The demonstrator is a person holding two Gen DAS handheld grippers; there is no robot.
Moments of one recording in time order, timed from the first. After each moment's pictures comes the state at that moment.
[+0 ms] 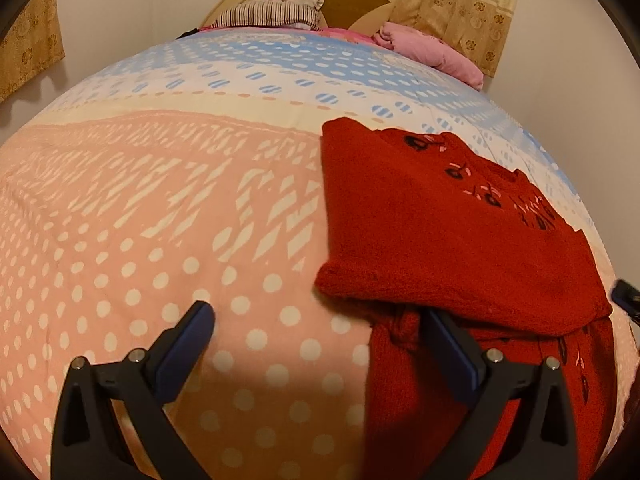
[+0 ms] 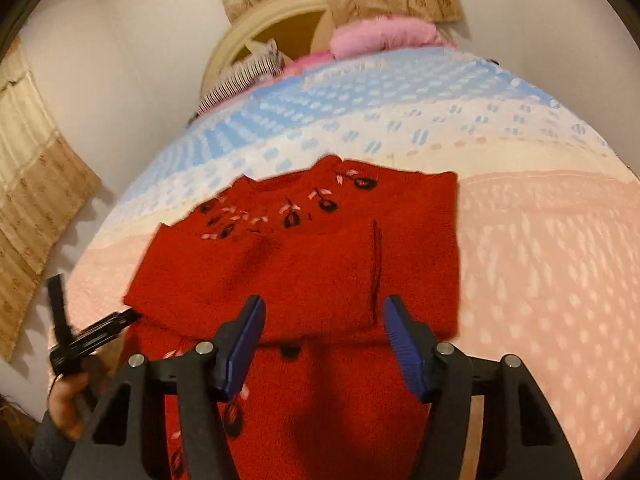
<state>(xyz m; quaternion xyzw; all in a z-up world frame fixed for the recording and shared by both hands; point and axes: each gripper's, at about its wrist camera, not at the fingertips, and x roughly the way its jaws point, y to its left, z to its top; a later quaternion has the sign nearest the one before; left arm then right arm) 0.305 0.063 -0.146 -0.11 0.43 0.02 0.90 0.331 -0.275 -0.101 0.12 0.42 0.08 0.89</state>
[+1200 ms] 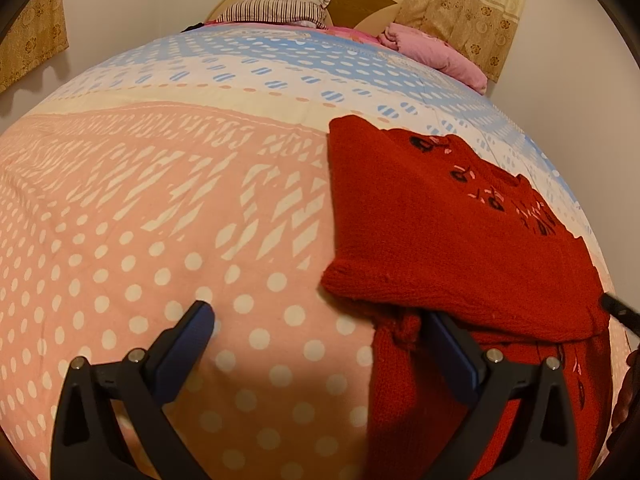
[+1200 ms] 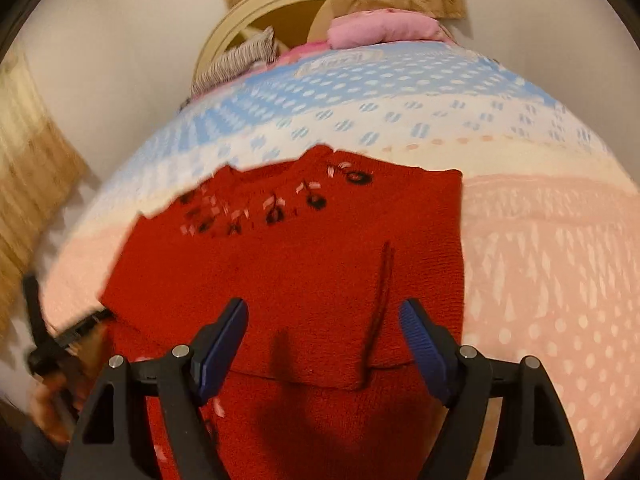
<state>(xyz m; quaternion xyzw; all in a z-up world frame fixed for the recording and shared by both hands) 0.307 0.066 -0.146 -0.12 0.43 0.03 0.89 0.339 -0.265 -0.112 0.07 0.44 0.07 0.90</state>
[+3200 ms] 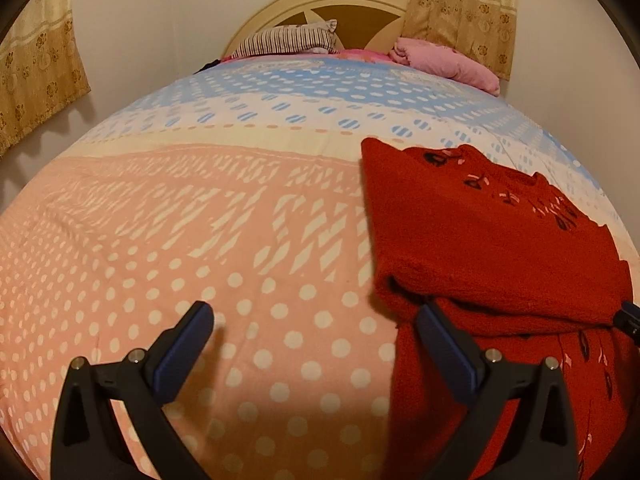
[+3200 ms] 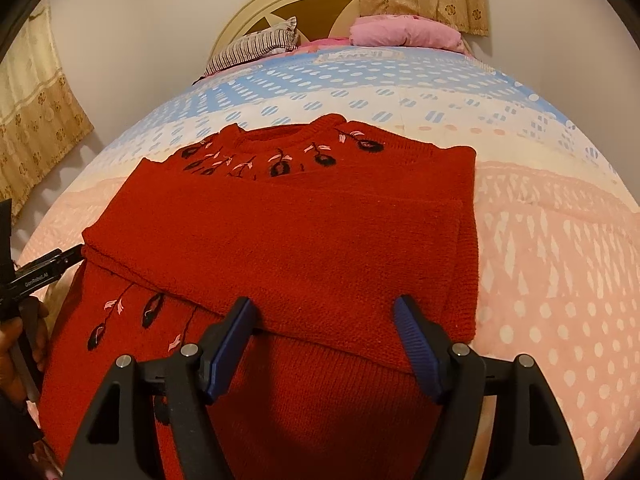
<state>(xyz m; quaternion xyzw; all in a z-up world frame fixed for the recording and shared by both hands) 0.297 0.059 -0.134 -0.05 0.39 0.08 0.92 0.317 -0.262 -0.138 0.03 0.42 0.09 0.90</state>
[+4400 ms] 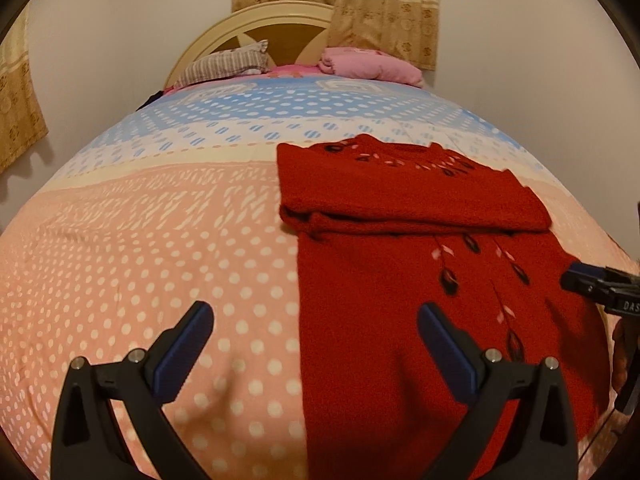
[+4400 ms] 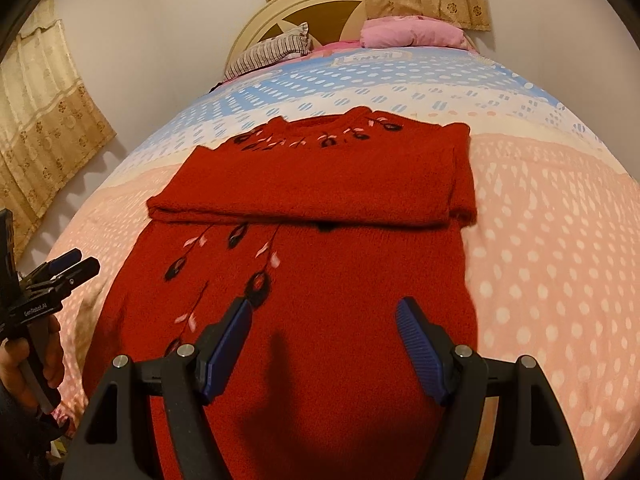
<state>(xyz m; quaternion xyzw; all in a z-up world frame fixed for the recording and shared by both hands) 0.189 0.019 -0.094 0.00 0.37 -0.03 0.93 0.218 -0.249 -0.116 0.07 0.41 0.13 0.90</state>
